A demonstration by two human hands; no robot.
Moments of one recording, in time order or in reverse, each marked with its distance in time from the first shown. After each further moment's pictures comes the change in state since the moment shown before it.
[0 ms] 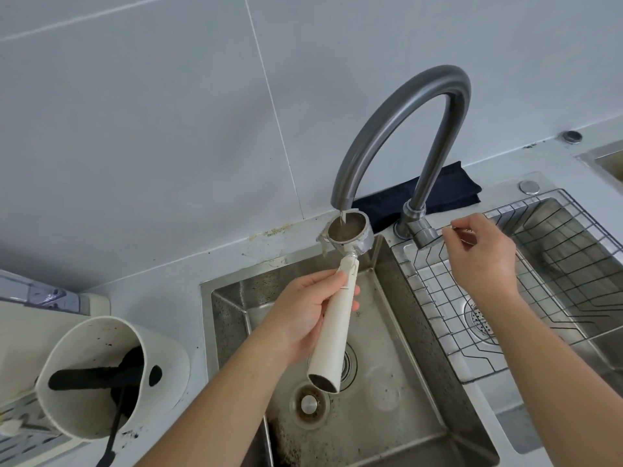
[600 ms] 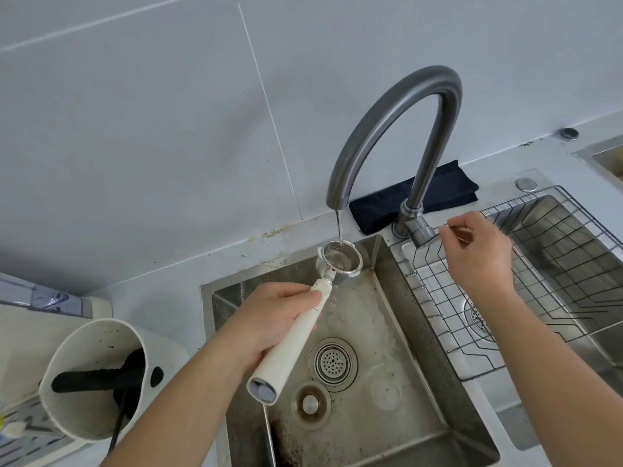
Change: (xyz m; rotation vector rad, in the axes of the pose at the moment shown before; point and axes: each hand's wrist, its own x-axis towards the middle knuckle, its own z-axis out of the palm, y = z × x) left_hand -0.022 0.014 -0.028 0.477 0.147 -0.027; right_hand -0.001 -0.002 -0.001 -0.018 0.001 -0.021
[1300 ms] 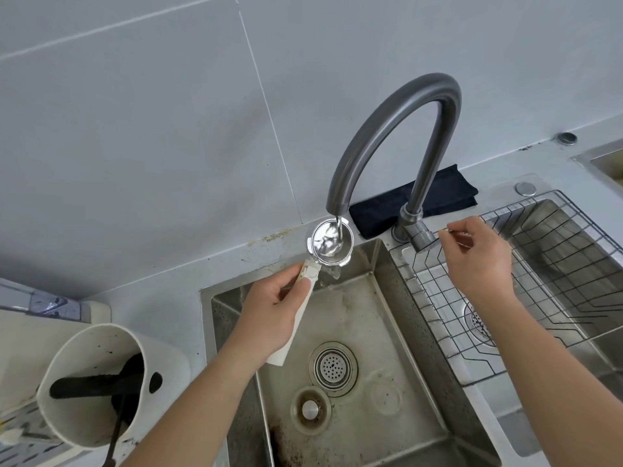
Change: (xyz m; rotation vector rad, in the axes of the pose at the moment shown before) left_hand 0.021 -0.017 0.001 0.177 0.199 0.466; right_hand 0.002 0.004 0.002 0.028 -0.002 0.026
